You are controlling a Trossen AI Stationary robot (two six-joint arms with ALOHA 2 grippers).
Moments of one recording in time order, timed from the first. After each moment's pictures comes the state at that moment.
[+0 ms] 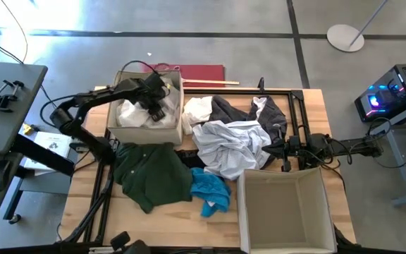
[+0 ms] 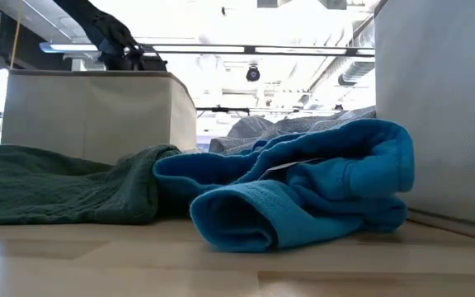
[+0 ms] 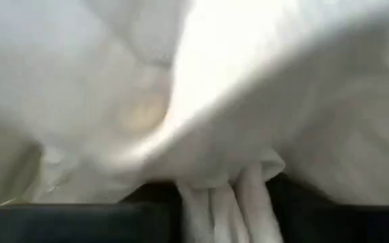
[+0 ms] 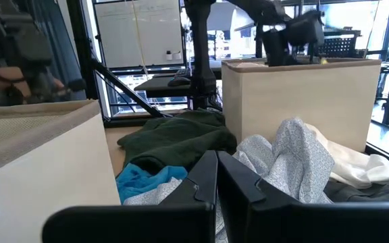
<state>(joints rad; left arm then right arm) 0.78 1.51 1.02 -0.79 -0.12 0.21 0.14 0.01 0.01 0.04 0.13 0.04</state>
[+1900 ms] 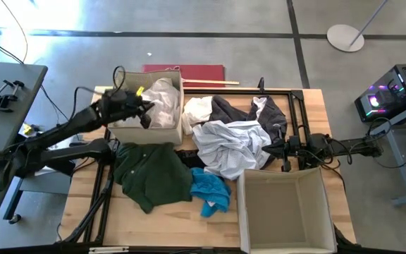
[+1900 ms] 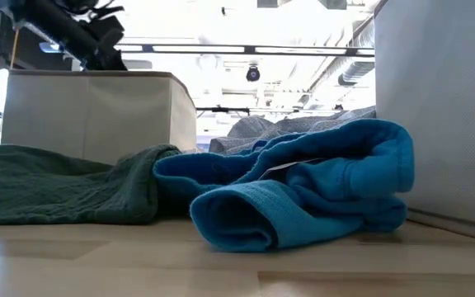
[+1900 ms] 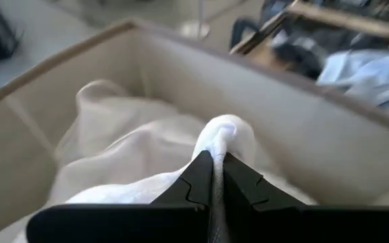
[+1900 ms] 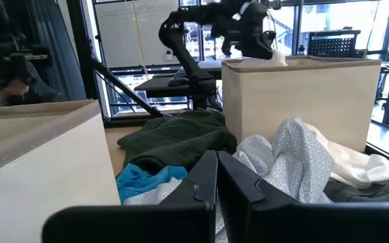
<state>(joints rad) 0.60 0.73 0.62 -0.35 -0.08 -0.01 0.14 0.01 0.01 0.04 0.13 0.04</state>
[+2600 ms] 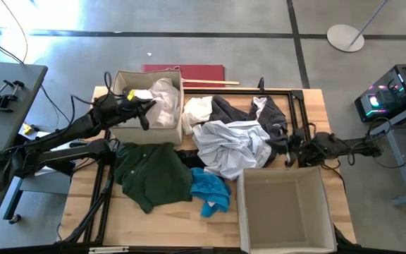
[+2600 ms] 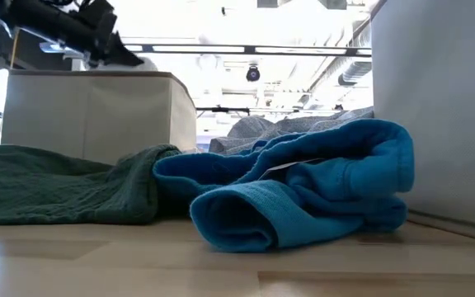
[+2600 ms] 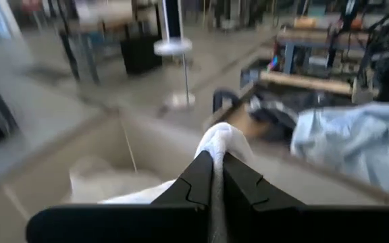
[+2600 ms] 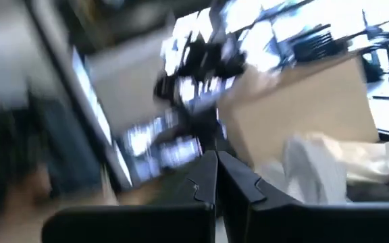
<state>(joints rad) 0.53 0.63 0.52 -0.06 -0.08 0.08 0.14 0.01 0.01 0.21 0.25 0.37</state>
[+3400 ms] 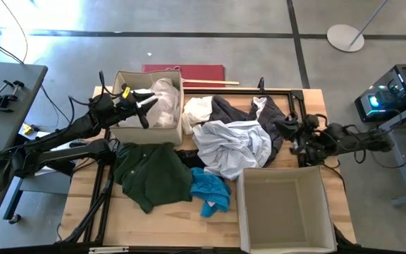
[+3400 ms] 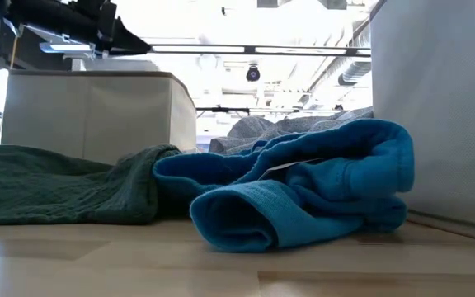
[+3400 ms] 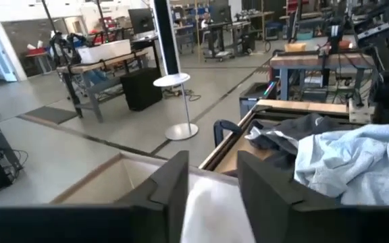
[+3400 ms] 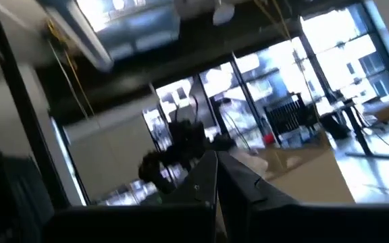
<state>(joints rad) 0.53 0.63 0.52 0.05 -0.05 0.16 0.14 0.30 0.24 0.45 0.38 0.25</state>
